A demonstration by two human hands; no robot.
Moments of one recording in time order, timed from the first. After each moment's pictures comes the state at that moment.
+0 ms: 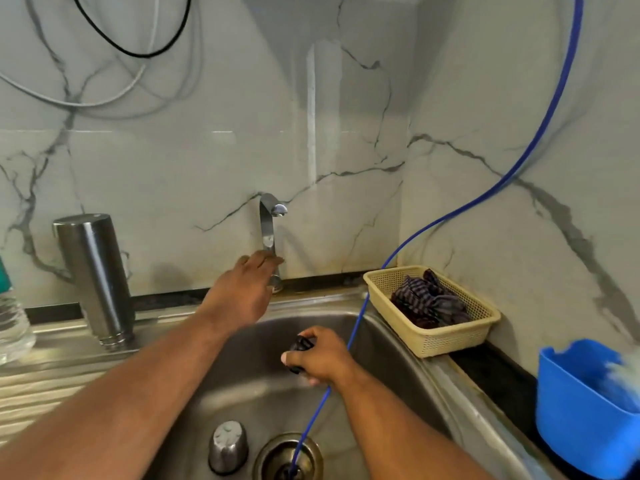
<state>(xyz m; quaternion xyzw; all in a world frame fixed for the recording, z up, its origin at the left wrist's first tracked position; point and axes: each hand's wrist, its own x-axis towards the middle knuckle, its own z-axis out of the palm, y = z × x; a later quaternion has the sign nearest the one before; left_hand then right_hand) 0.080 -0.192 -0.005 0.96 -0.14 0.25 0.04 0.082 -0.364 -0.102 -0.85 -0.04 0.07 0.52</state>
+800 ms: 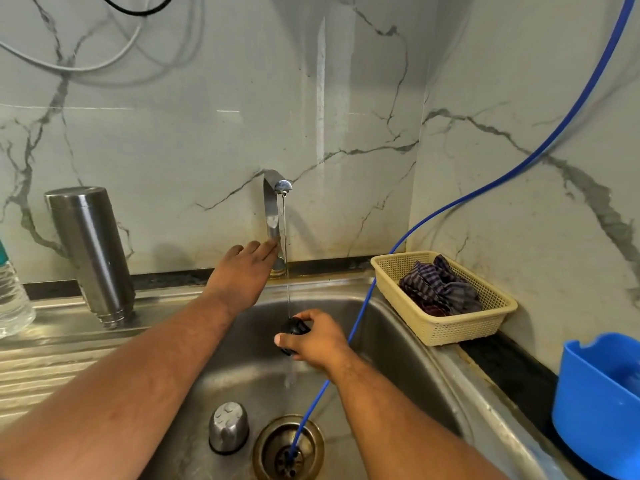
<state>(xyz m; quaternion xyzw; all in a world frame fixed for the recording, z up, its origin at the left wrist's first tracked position) 0.109 -0.181 -0.026 0.94 -0.11 0.23 -0.20 0.080 -0.353 -0.103 -0.80 -0.05 0.09 0.59</state>
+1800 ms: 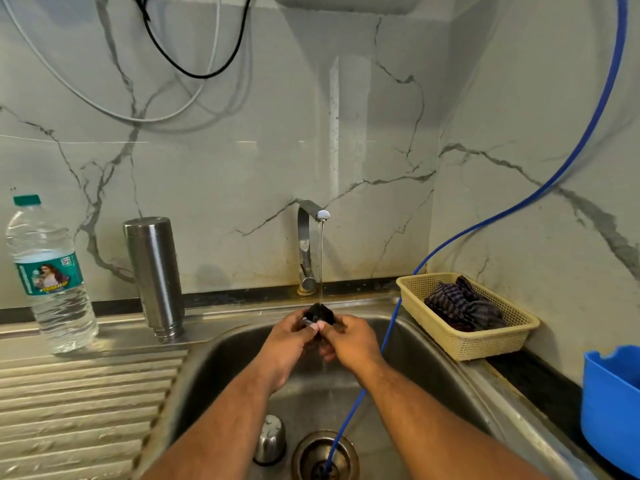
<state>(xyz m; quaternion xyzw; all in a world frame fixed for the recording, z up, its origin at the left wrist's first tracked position) 0.042 -0.209 -0.081 0.68 0.01 0.05 0.73 0.064 -0.345 -0.079 -0.79 -0.05 0.00 0.61</state>
